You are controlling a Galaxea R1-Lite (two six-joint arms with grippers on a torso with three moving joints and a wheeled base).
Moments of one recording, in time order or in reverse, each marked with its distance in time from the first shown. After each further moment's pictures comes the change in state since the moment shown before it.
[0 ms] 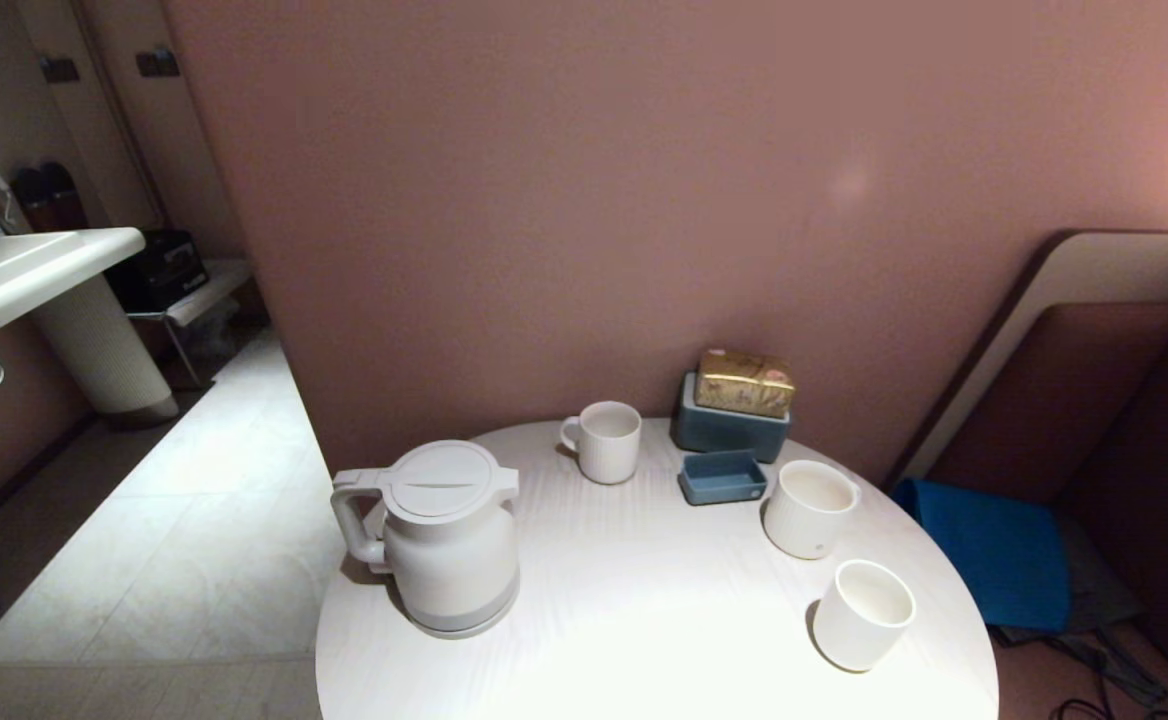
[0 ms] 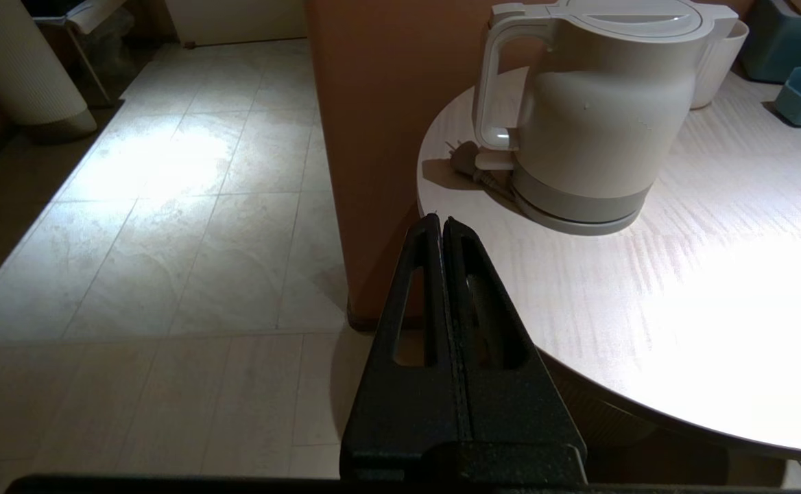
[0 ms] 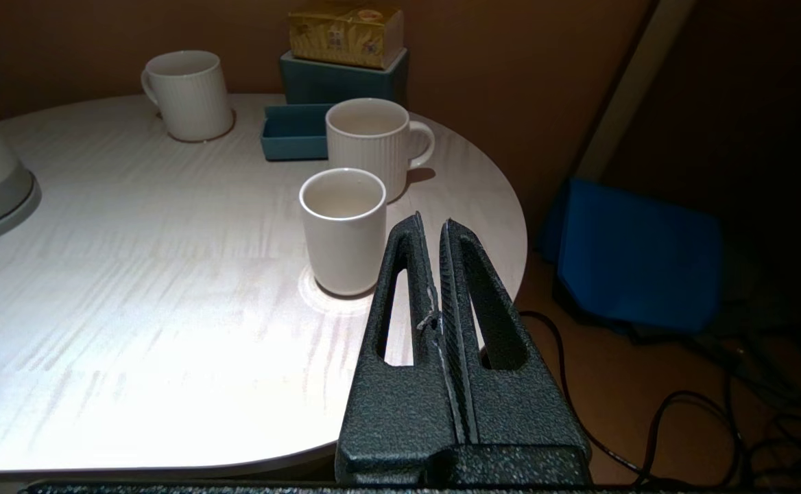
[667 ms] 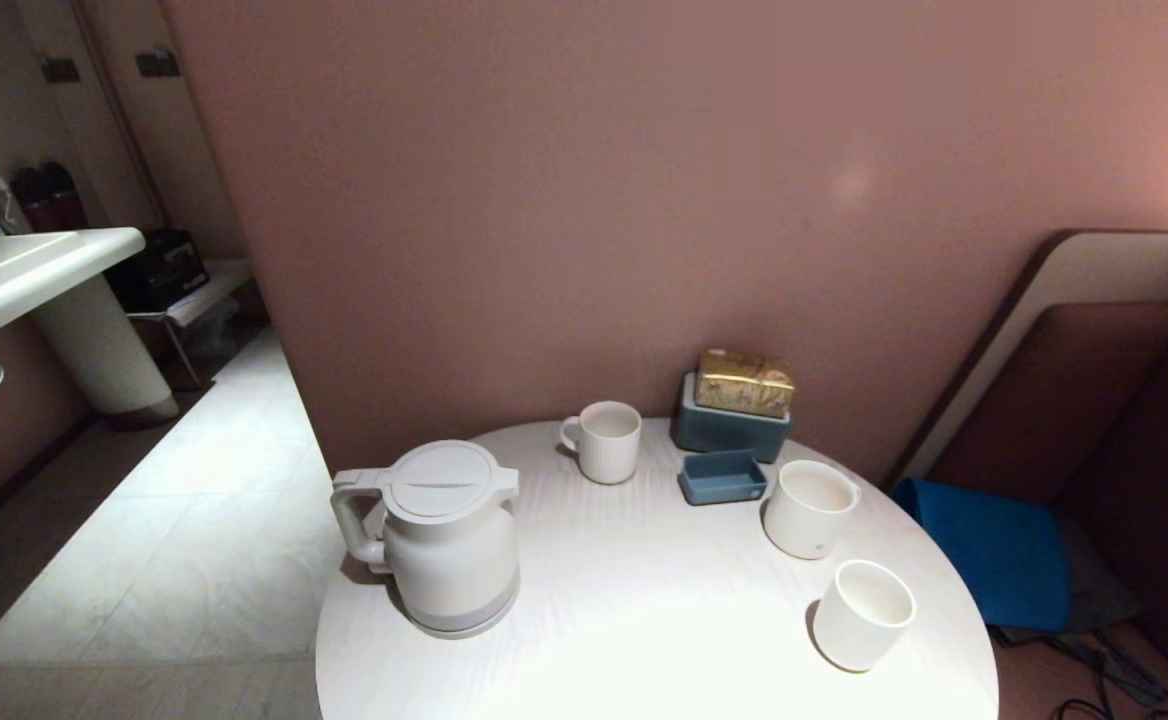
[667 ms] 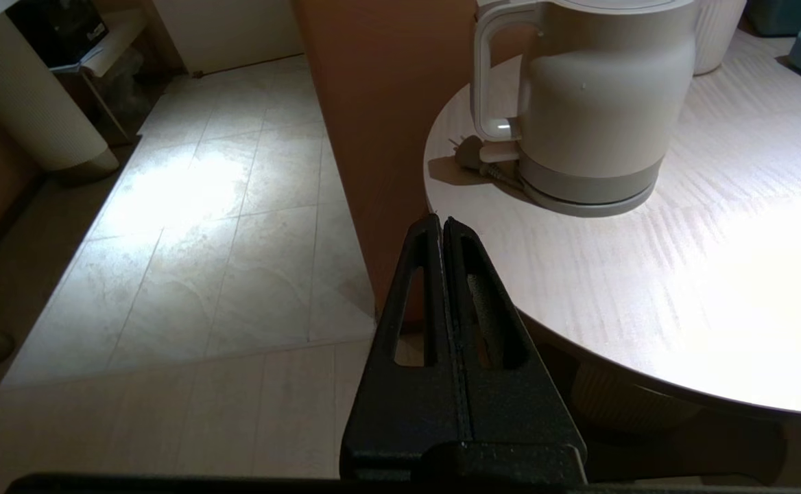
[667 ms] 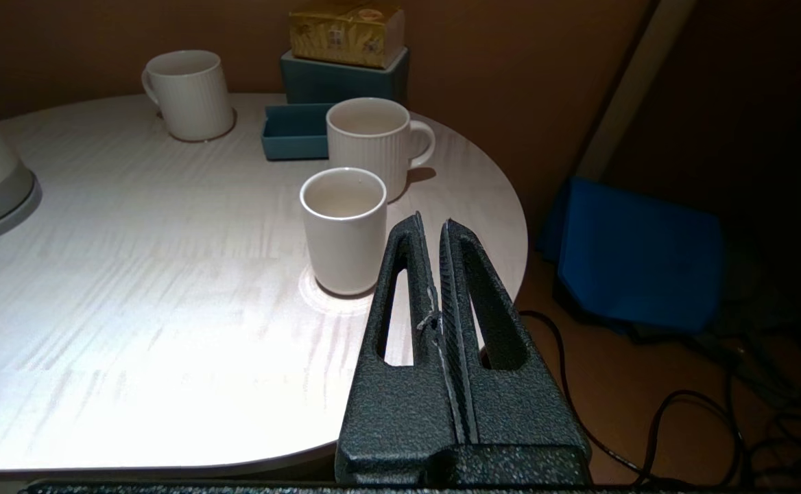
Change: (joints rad) left arm 0.000 0.000 0.001 -0.001 -0.029 0.117; right arm 0.000 0.000 0.001 0.000 0.000 0.000
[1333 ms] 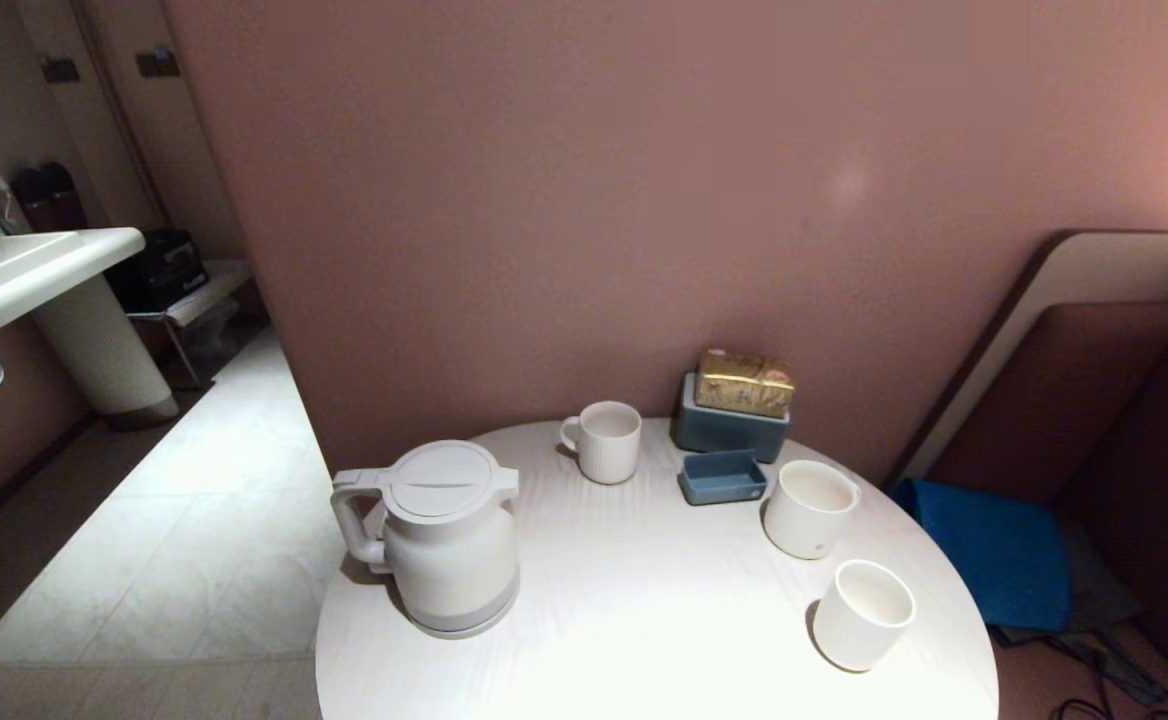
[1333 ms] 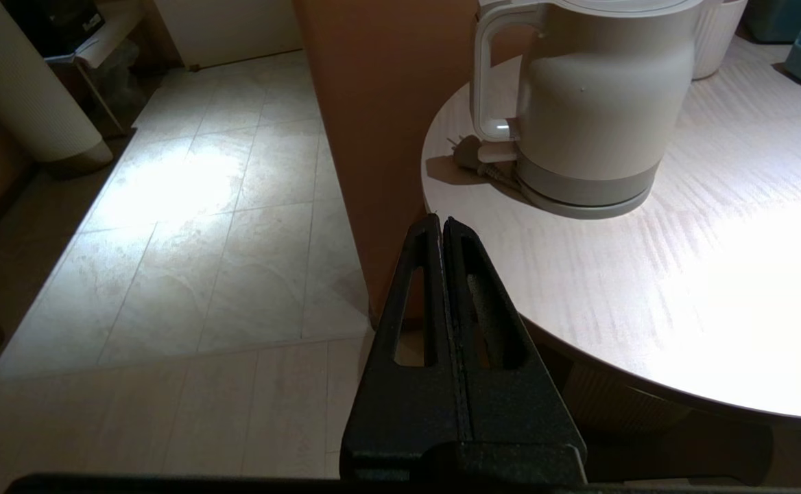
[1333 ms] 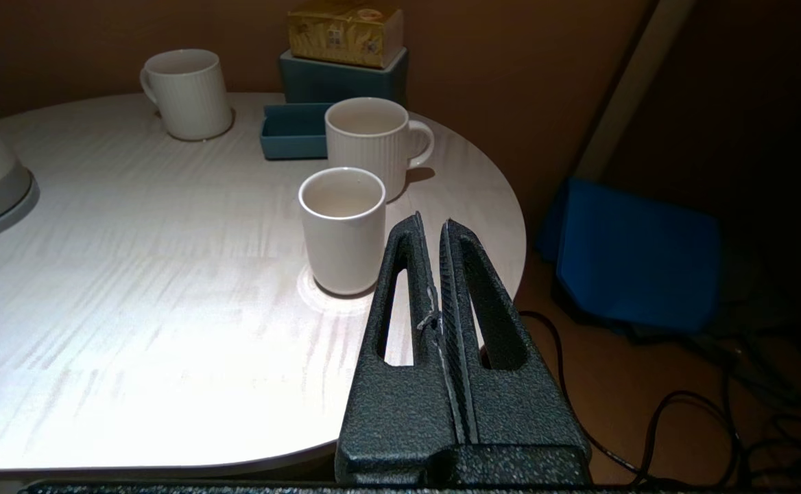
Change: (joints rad) left arm 0.000 0.000 -0.003 0.007 0.000 -0.023; right arm -0.001 0.000 -0.001 0.001 0.000 -0.004
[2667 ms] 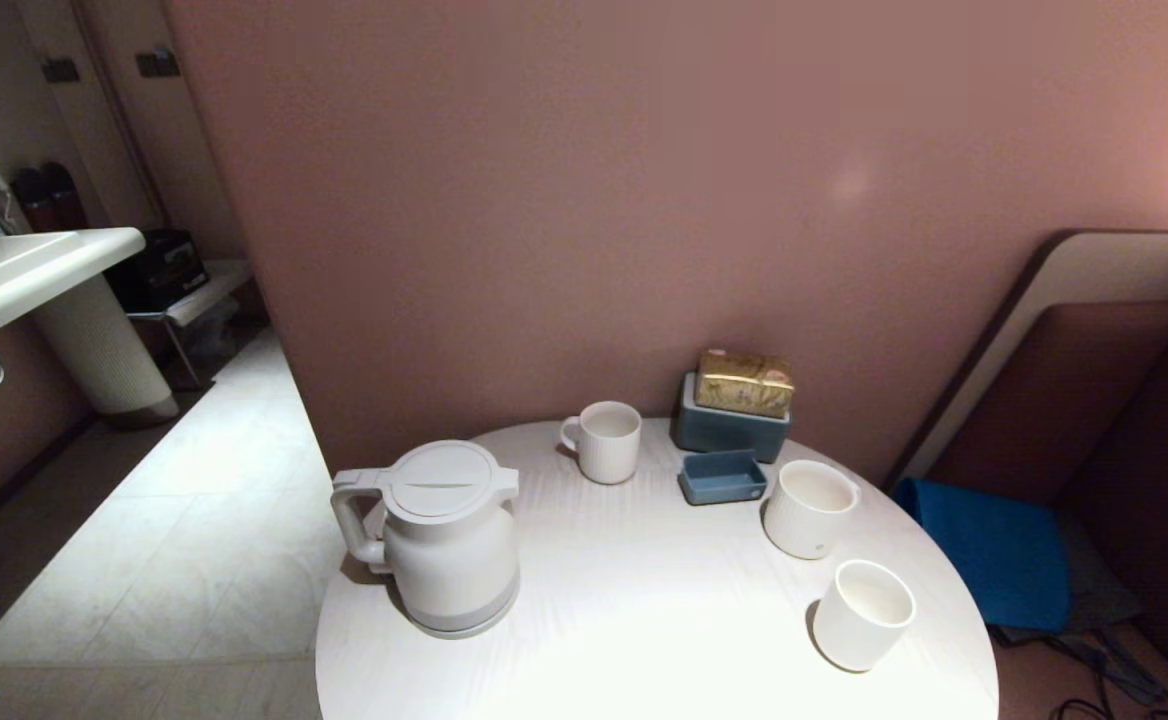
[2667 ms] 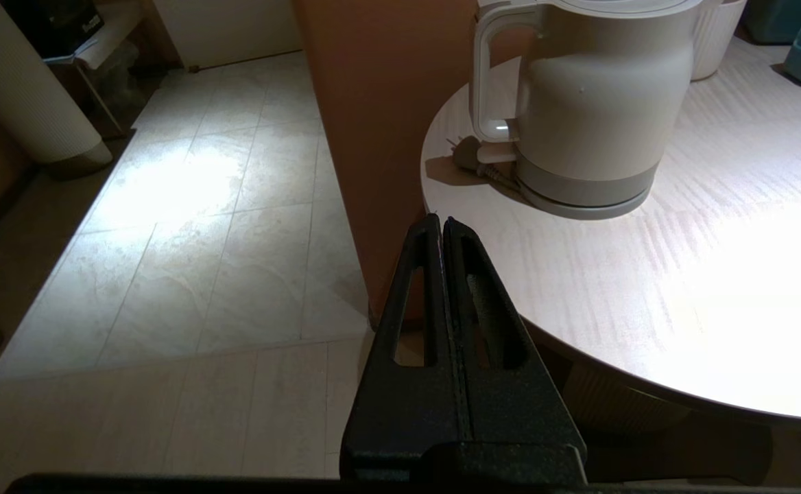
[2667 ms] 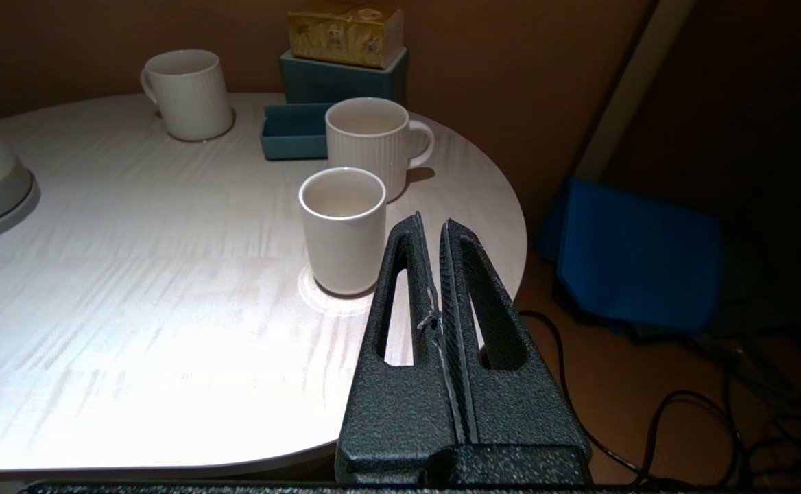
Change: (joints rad) left arm 0.000 0.000 0.003 -0.005 0.000 0.000; right arm 0.000 0.000 0.000 0.000 0.000 0.003
